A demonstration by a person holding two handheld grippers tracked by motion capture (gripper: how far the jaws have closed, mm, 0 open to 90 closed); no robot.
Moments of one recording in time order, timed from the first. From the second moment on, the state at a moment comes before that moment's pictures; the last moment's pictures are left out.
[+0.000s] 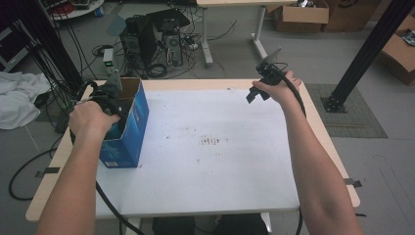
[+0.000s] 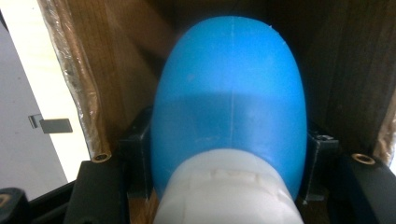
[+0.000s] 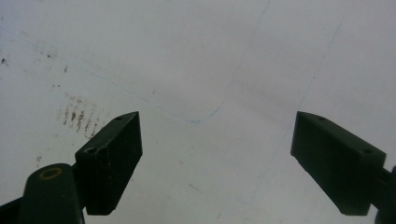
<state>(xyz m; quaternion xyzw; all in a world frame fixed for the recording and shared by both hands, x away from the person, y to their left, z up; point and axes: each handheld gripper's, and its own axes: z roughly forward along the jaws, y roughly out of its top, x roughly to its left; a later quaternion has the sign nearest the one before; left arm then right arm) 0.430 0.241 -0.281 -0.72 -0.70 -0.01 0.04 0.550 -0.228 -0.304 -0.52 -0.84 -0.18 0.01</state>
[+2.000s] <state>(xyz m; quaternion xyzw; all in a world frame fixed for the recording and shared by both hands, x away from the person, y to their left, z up) 0.401 0.102 -0.212 -0.86 -0.51 -0.06 0.00 0.539 -0.230 -0.293 -0.52 -0.84 -0.19 0.01</state>
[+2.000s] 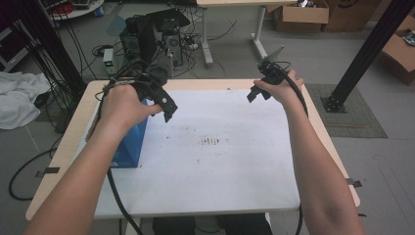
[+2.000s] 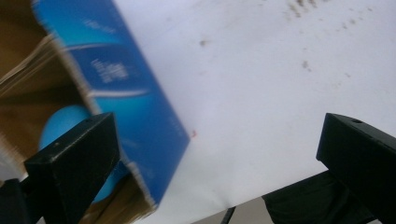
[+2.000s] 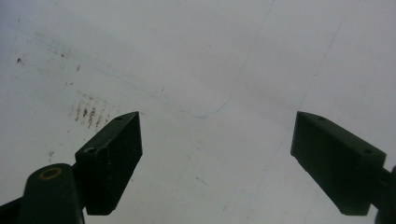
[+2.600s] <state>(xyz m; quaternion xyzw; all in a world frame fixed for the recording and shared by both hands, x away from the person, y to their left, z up) 0.382 0.022 -0.251 -0.91 -0.41 -0.05 0.00 0.537 -0.232 -0.292 -0.52 -0.84 -0.18 0.01</state>
